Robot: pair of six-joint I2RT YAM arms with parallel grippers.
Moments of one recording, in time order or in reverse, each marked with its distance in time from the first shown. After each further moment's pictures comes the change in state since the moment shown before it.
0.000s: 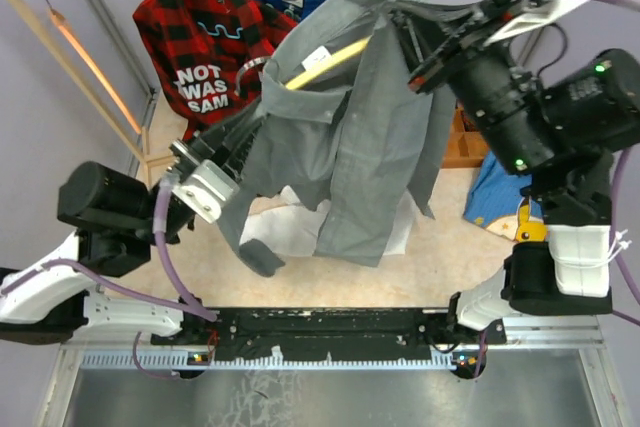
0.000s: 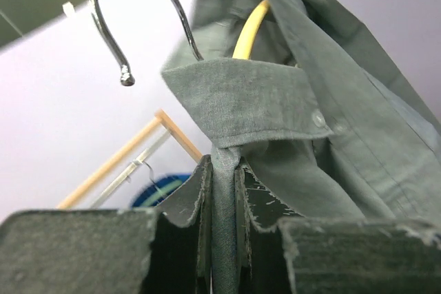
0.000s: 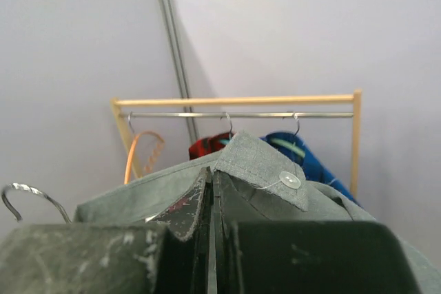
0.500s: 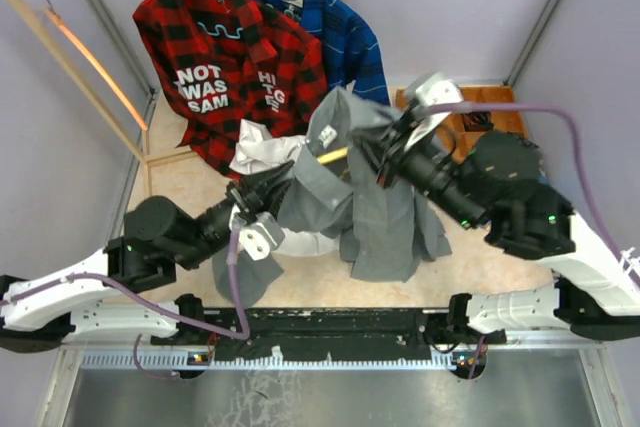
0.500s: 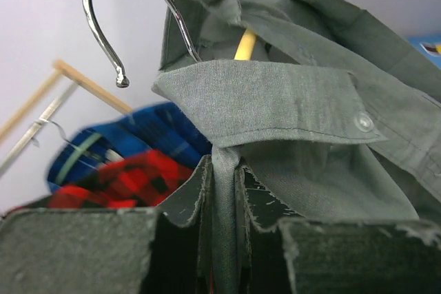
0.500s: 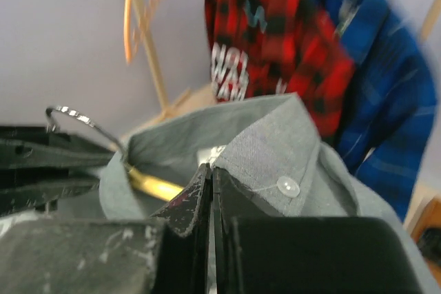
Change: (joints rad) left arm 0.000 -0.108 -0.277 -0.050 0.043 -0.002; right arm 0.000 -0.394 -0.798 0.053 -0.078 0.100
